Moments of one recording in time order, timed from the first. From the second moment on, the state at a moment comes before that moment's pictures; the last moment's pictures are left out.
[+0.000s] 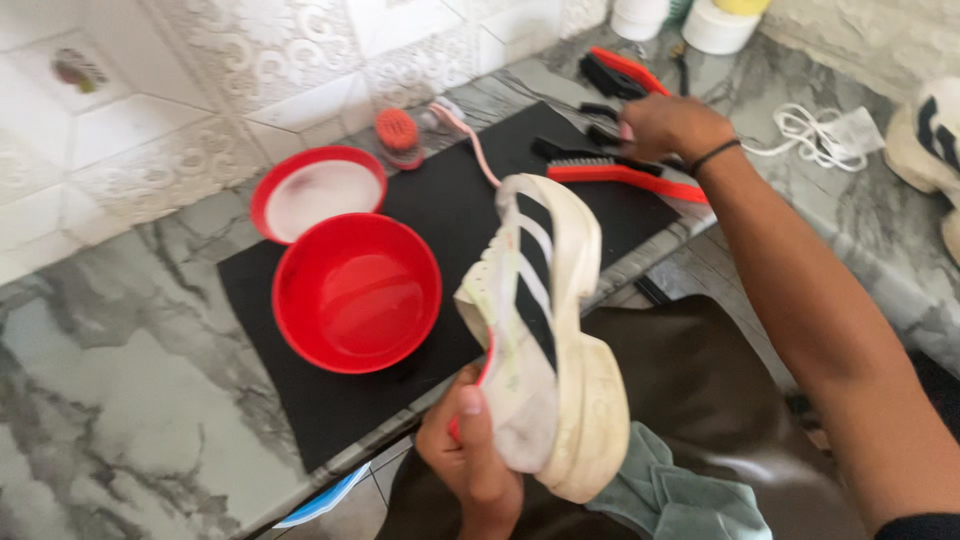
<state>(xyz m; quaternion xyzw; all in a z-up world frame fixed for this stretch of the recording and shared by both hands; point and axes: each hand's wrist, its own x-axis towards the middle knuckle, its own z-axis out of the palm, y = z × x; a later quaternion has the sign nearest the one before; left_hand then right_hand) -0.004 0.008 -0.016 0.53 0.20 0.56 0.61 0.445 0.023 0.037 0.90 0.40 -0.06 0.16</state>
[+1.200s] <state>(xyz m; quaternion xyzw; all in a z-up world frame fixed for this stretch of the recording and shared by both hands) -0.006 0.014 -0.011 0.55 0.14 0.56 0.60 0.233 0.190 0.119 0.54 0.82 0.04 -0.16</state>
